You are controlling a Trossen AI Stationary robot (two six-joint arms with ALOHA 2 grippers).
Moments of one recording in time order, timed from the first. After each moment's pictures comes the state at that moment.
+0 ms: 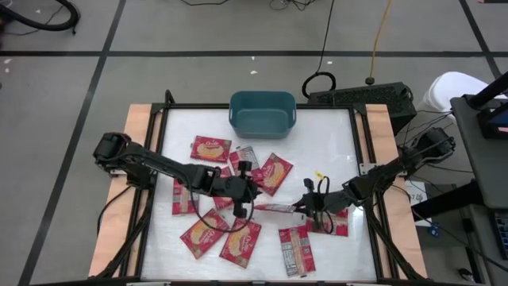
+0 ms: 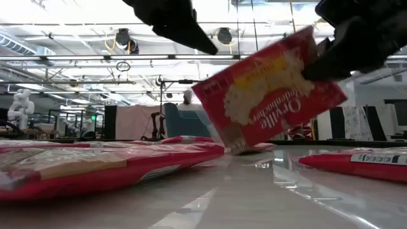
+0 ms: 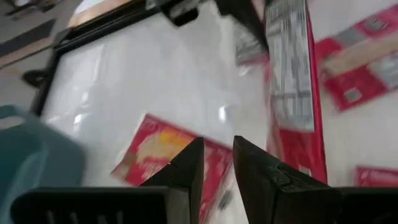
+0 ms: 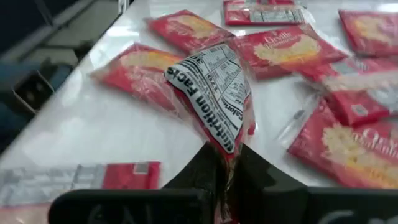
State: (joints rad) left arm -0.26 1.65 1.15 -0.17 -0.33 0.18; right arm 0.48 1.29 0.41 0.40 0.31 0.30
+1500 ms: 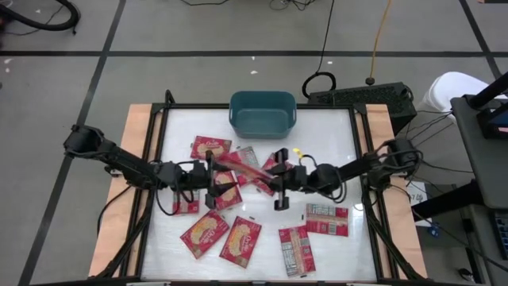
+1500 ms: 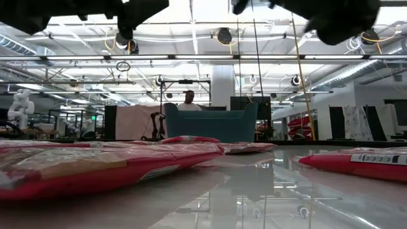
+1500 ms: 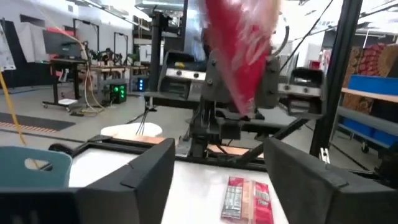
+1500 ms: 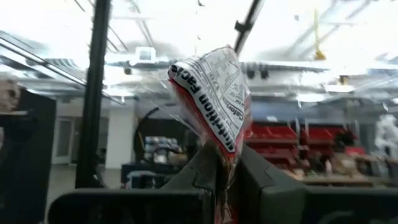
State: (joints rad) left arm -0.30 1.28 0.46 1.01 -0.37 -0.03; right arm 0.20 1.73 0.76 1.53 0.17 -0.10
